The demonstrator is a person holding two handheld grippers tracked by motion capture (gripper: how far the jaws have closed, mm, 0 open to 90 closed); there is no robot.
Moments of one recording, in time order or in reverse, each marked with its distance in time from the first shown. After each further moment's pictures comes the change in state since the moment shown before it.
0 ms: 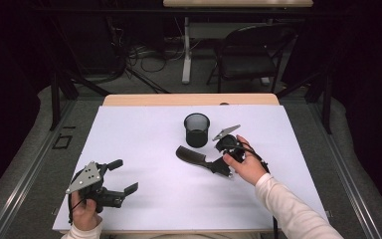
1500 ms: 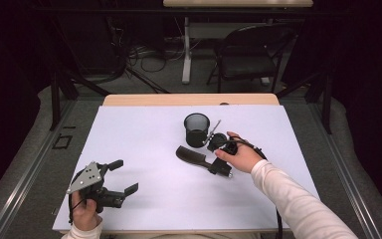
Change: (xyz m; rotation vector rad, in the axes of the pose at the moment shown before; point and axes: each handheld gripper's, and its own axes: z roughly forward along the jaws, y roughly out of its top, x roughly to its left) left arm 0.000 0.000 0.001 0.001 -0.005 0.002; right arm 0.003 0.024 0.010 0.333 0.026 -0.164
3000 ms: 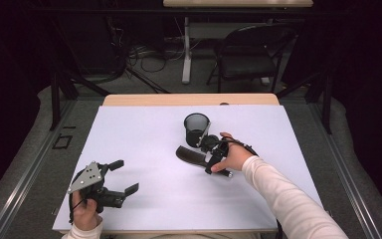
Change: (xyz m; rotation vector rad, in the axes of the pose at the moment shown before) left arm 0.000 -0.001 0.001 0.002 -0.007 -0.005; right arm -0.002 0.015 0.030 0.101 -0.006 -0.037
